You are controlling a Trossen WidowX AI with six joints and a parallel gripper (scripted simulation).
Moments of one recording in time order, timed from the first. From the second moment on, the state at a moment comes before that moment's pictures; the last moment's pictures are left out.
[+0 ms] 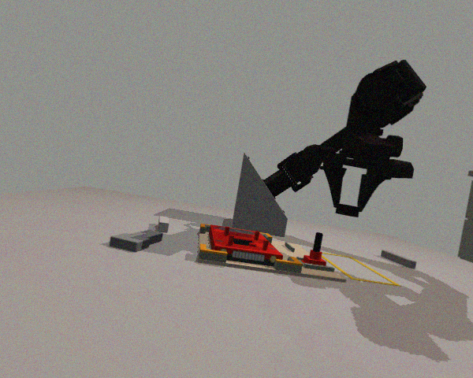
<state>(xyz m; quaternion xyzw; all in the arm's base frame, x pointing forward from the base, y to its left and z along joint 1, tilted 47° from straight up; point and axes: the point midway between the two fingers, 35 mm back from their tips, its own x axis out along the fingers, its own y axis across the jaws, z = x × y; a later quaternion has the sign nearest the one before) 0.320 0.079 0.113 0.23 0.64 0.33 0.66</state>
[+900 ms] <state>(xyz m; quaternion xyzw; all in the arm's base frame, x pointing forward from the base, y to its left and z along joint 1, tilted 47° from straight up) 0.285 0.122 0.122 0.23 0.63 0.33 0.66</state>
